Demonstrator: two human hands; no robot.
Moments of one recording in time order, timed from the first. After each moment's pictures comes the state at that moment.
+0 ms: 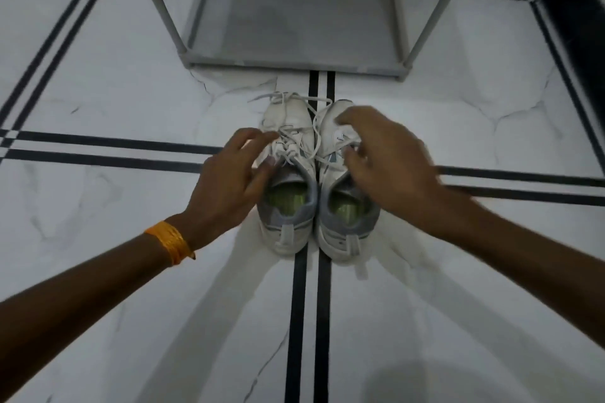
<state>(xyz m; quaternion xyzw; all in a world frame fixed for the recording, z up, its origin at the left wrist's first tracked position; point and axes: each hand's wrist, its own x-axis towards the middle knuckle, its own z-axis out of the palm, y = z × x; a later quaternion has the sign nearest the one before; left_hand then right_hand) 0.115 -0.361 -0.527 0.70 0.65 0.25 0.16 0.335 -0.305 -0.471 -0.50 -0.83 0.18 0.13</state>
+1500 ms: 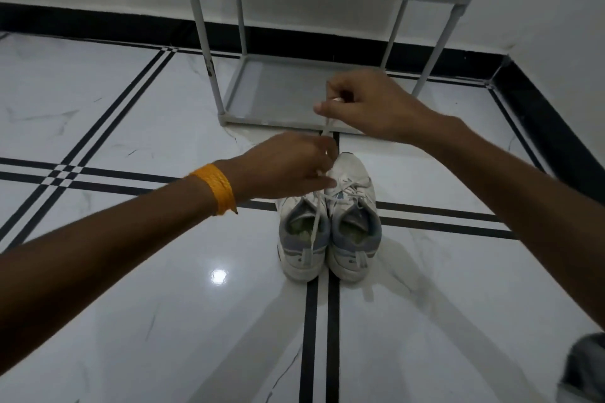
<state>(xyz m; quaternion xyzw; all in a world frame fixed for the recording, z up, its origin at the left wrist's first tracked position) 0.127 -0.339 -0.418 0.91 0.40 0.13 0.04 0.289 -0.274 -0.355 -0.37 -0.89 0.20 0.18</state>
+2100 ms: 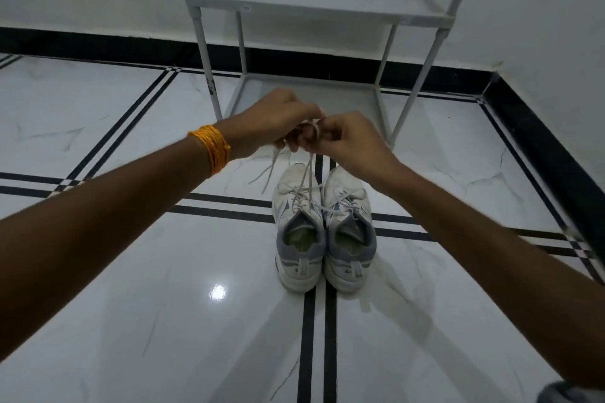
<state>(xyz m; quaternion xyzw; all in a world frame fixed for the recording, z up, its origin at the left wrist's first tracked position) 0.125 -0.318 -0.354 0.65 0.59 0.30 0.37 0.286 -0.295 -0.391 -0.43 -0.79 0.32 0.29</state>
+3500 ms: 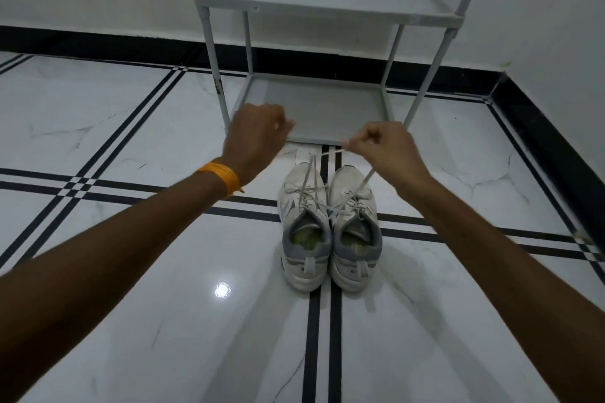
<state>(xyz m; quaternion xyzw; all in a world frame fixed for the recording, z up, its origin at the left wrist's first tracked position) 0.095 -0.312 -0.417 0.68 0.65 0.33 -0.05 0.314 -0.292 -0.405 -0.54 -0.69 0.35 0.33</state>
